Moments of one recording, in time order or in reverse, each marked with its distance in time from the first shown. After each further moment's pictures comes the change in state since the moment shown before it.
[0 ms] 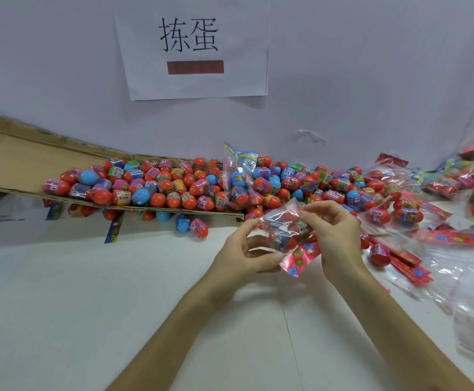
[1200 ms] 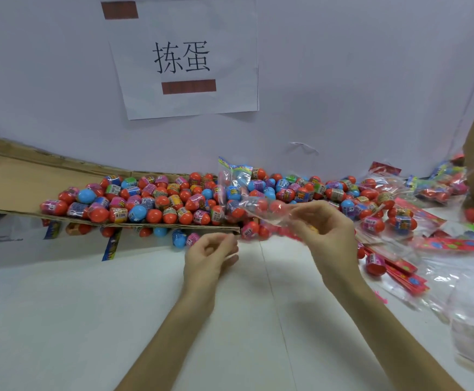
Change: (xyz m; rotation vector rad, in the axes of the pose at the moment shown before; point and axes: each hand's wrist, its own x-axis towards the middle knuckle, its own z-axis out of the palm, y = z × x) left_hand 0.008 -0.002 -0.022 -0.166 0.504 -0.010; right_hand -0.008 -0.015 -0.002 -0.039 -0.164 -0.330
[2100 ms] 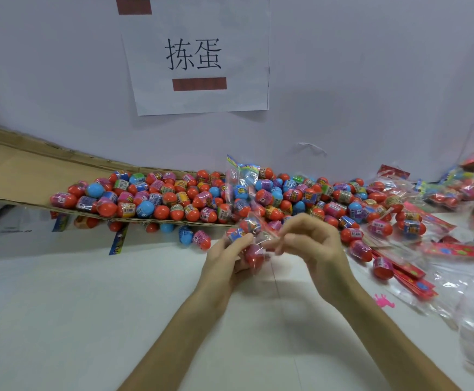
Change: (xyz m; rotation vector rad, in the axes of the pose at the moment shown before) left_hand -0.007 0.003 0.012 -0.098 -0.133 -0.148; right_hand -0.009 0.005 0.011 0.327 -0.357 0.039
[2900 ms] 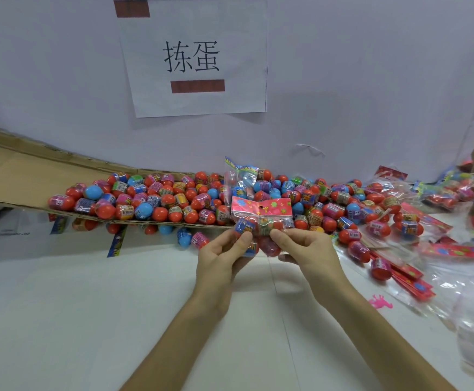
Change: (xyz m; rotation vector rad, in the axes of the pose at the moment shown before) left_hand -0.005 0.002 0.002 0.018 0.008 0.204; right_hand 0.003 0.008 0.006 -0.224 0.197 0.304
